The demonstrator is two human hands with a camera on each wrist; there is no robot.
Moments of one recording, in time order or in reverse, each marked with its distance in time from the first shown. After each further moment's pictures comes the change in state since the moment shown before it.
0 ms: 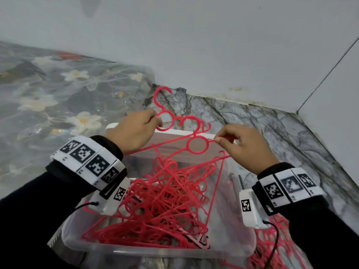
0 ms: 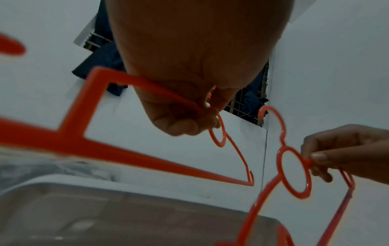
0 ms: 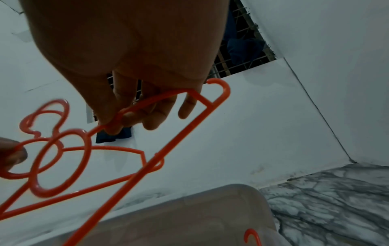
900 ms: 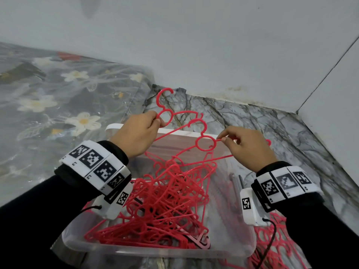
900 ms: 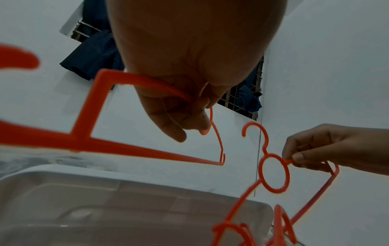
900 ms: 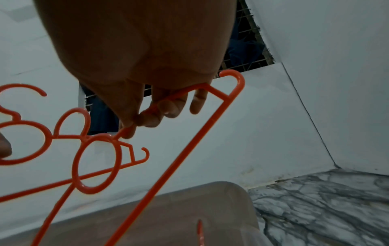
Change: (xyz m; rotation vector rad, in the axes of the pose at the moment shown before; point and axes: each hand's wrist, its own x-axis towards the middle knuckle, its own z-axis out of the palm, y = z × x) left_hand 0.003 -0.007 0.014 -0.010 0.074 0.027; right_hand 0.000 0.008 0.001 -0.158 -0.025 0.170
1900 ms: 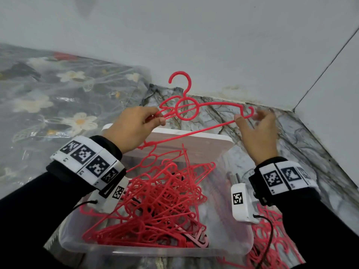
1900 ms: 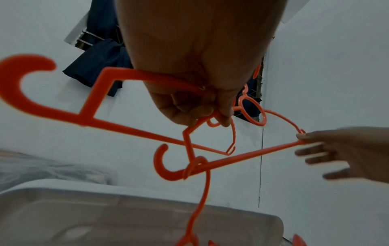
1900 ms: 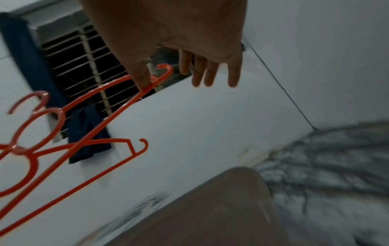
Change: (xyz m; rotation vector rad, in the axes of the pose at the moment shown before) left_hand 0.004 0.005 -0.013 0.046 -0.008 0.162; right_hand 0.011 0.012 0.000 0.375 0.449 0.406
